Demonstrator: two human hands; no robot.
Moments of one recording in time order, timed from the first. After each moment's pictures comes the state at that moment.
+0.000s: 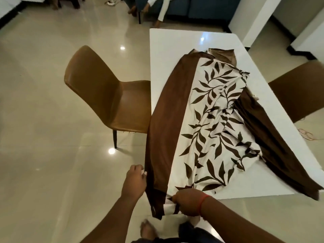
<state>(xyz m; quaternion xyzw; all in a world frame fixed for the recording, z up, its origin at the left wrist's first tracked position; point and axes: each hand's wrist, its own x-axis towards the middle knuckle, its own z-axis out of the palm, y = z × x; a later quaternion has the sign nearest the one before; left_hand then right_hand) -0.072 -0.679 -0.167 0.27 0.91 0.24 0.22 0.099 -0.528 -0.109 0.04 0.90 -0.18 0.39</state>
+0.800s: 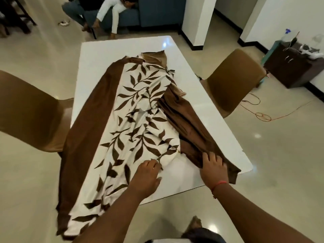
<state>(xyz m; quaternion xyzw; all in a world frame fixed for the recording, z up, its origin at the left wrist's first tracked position) 0.155 -0.407 -0.145 0.65 0.75 0.09 0.09 0.382 -0.236 -0.129 0.51 0.85 -0.01 0.09</state>
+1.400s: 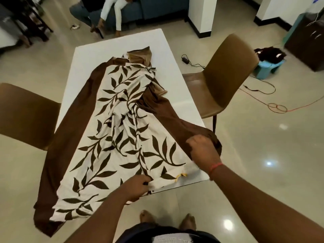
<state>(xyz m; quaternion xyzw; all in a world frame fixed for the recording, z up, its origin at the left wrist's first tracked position) 0.272 -0.316 -0.111 0.44 0.78 0.05 0.43 0.460 -0.069 -0.107 0.31 0.94 -0.10 -0.07</state>
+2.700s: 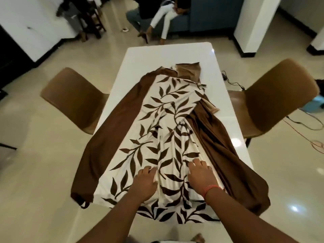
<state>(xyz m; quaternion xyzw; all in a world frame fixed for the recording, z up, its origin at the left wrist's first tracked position) 0.231 -0.391 -0.123 0.38 0.90 0.03 0.22 0.374 -0.189 -0.108 0.27 0.95 -0.12 0.11</state>
